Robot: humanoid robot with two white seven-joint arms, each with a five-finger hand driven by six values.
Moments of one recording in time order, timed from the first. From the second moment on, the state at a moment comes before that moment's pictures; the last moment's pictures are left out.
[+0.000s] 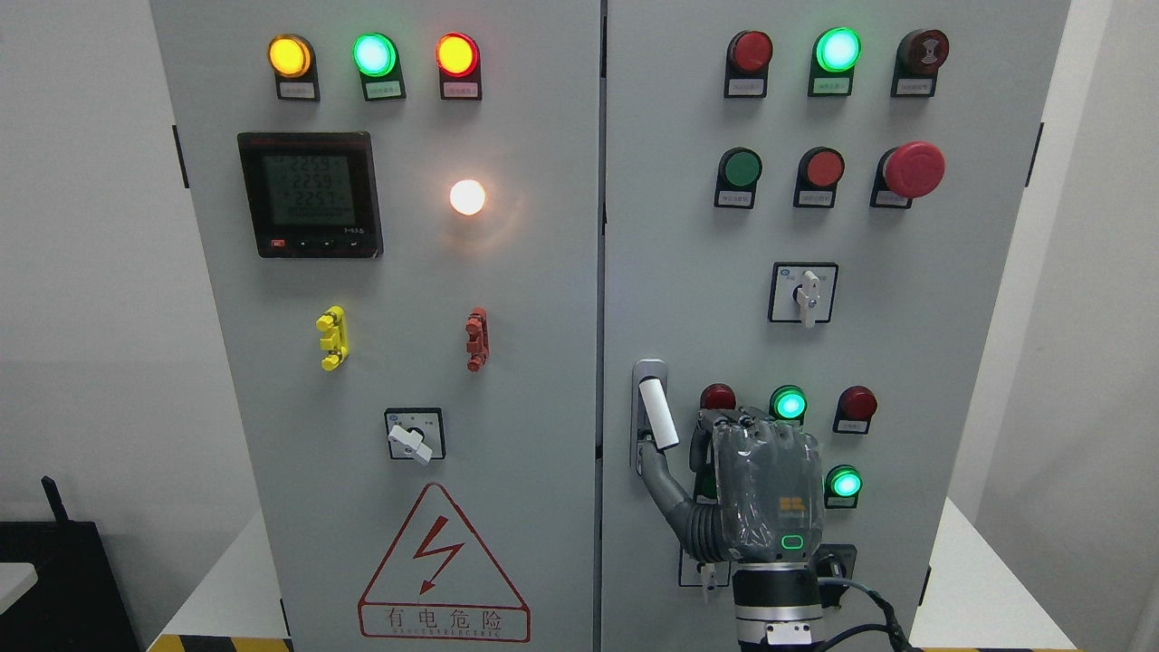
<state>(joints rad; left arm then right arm) 0.00 -0.06 0.00 -0.07 0.11 -0.11 -0.07 -0.50 0.11 0.27 -1.62 1.23 0.14 -0.35</state>
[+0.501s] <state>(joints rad) 0.00 -0.06 0.00 -0.07 0.11 -0.11 -0.07 -0.50 0.10 0.25 -1.62 1.23 0.14 -0.35</state>
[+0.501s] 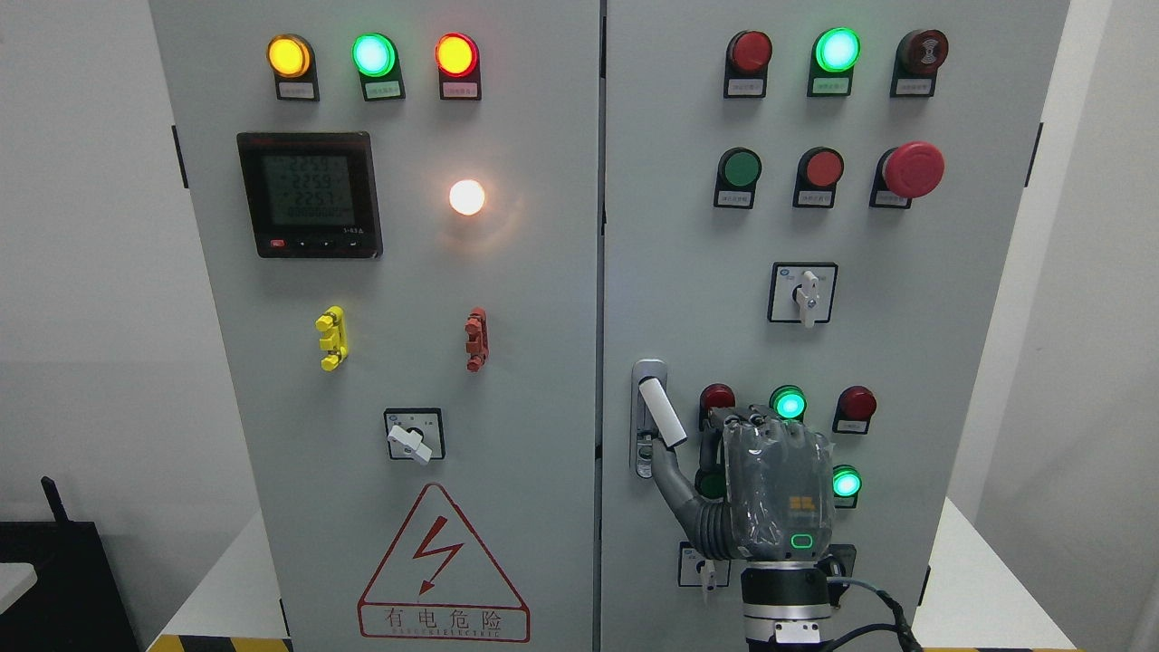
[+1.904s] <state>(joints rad) 0.00 -0.06 0.00 -0.07 0.11 -0.11 -0.07 -0.50 0.10 0.24 -1.63 1.23 0.14 -0.36</state>
